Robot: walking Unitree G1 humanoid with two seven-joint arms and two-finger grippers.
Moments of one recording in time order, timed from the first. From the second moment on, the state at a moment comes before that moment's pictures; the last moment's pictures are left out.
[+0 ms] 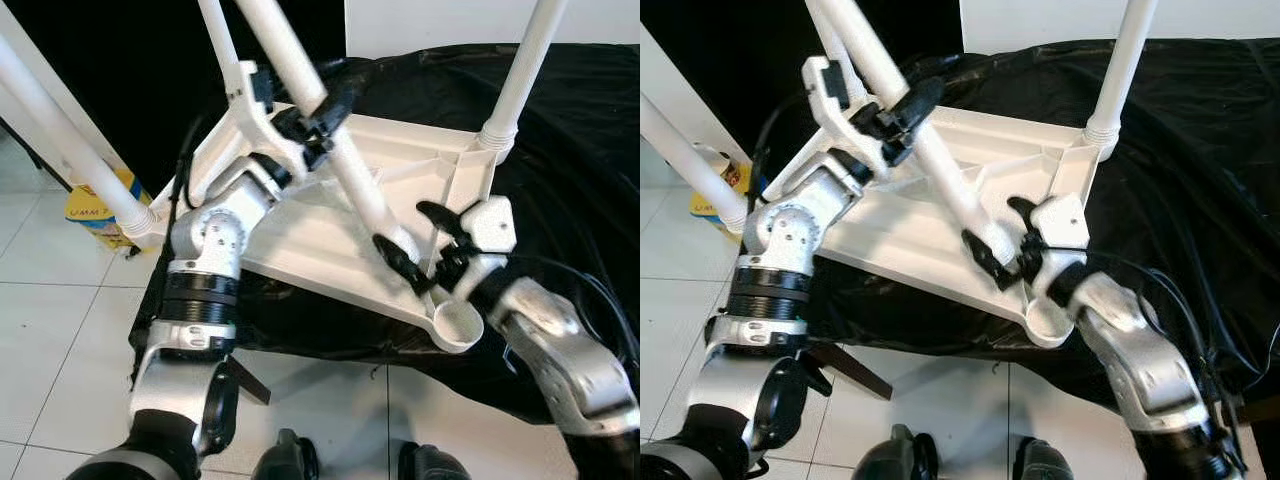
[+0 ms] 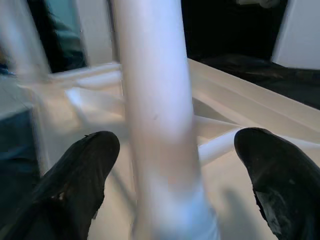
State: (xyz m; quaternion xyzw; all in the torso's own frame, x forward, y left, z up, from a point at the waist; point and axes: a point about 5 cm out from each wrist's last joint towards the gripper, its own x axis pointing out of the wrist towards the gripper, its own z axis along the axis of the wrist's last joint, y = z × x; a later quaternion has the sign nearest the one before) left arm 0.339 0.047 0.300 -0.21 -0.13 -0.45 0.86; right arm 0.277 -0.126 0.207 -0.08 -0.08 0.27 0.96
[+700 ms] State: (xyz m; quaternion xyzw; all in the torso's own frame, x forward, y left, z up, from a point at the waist) left arm 0.307 0.008 0.312 -0.13 -0.19 -0.50 0.84; right arm 0.298 -0.104 0.204 -0.13 -0.08 0.24 0.96
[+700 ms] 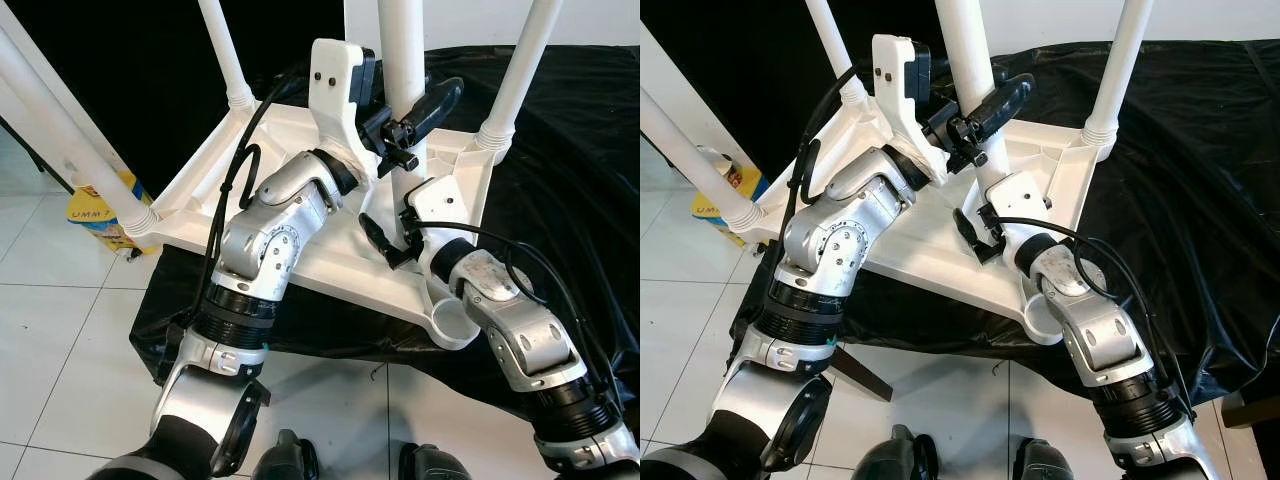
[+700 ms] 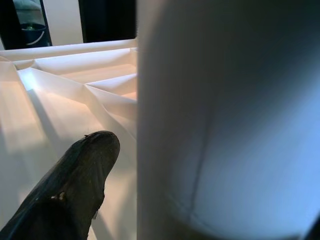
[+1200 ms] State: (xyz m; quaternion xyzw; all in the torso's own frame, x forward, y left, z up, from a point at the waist) left arm 0.303 0.004 0.315 -0.13 -0.20 -0.49 0.84; right arm 0.301 -0.106 0.207 -0.13 -0.08 0.22 0.96
